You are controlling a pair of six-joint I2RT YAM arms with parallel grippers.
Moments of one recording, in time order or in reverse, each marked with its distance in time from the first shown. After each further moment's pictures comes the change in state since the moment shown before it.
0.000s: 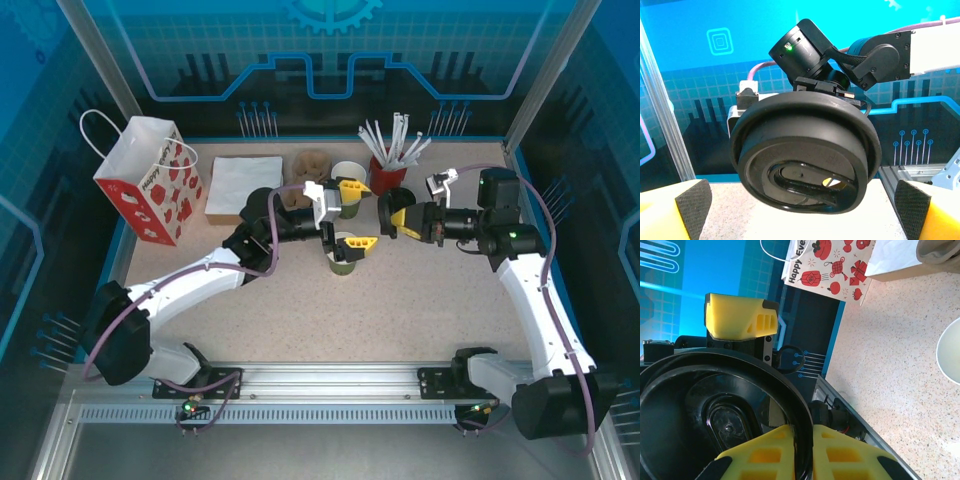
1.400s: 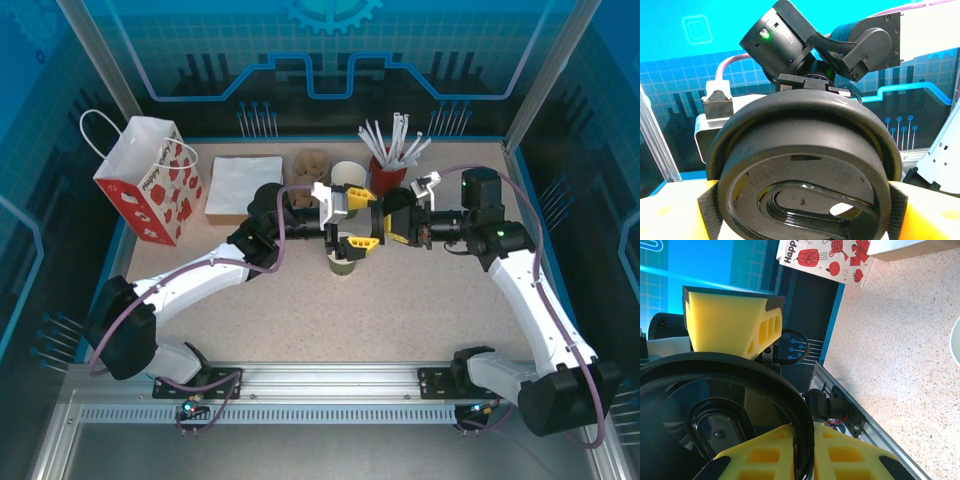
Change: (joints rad) left arm 0.000 0.035 0.037 -0.062 0.072 0.045; right arm 0.109 0.027 0.002 0.008 0.053 0.003
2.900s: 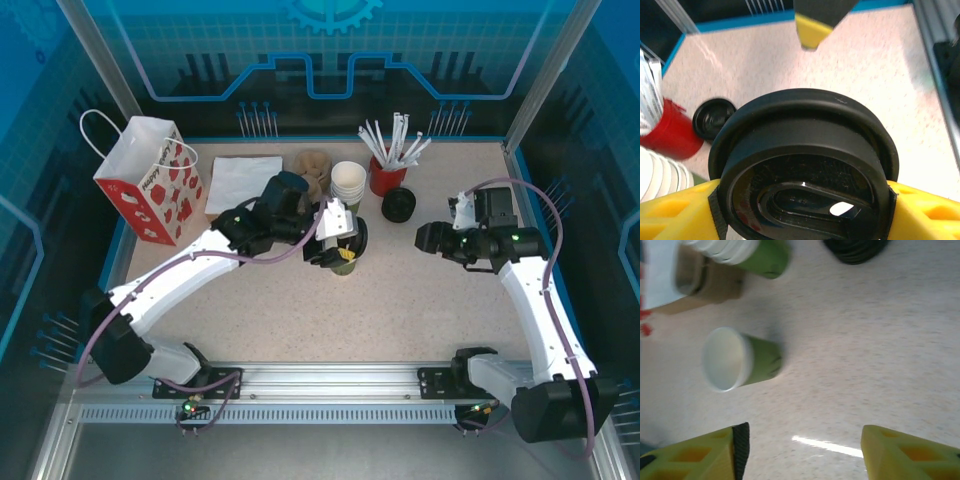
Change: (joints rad) left arm 0.000 -0.010 0.284 -1.091 -0.342 0.546; right arm -0.129 -0.046 -0.009 -0.423 0.780 -0.404
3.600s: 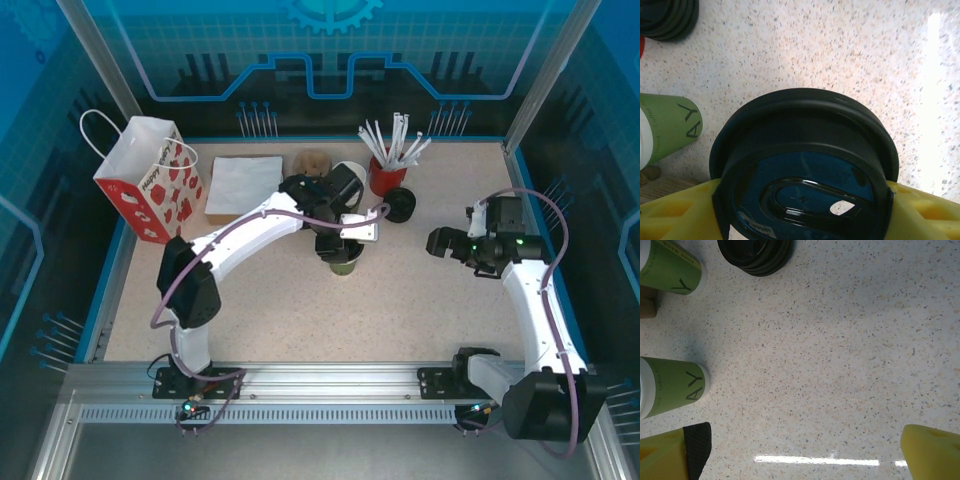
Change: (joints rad) left arm -0.054 0.478 0.494 -0.567 -0.350 0.212; right arm -0.134 -0.002 -0.107 0.054 0.110 -0.090
